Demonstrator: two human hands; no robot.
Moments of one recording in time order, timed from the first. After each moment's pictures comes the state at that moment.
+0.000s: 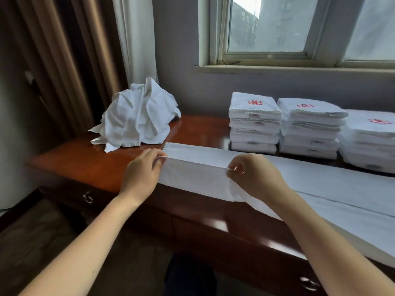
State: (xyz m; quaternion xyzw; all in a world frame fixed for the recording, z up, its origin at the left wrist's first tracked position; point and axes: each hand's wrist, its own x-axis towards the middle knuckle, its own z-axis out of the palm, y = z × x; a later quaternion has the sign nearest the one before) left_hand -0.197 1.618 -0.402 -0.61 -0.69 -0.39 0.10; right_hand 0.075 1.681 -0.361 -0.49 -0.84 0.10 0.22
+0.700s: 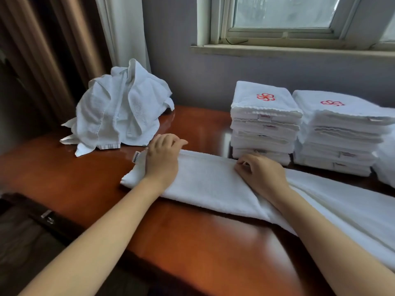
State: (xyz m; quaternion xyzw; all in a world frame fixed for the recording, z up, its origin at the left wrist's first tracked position) left_hand -0.183 1.773 -0.428 -0.64 -0.71 -0.23 0.18; right_hand 0.073 1.837 -0.430 -0.46 -0.85 -0.01 0.25
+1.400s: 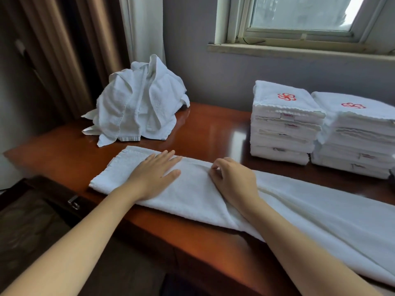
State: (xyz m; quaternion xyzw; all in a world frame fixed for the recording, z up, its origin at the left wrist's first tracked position) left_hand -0.258 1.702 -0.445 -0.69 -0.72 -0.07 -0.06; right_hand -0.024 1.772 -0.439 -0.45 -0.86 0.03 0.26
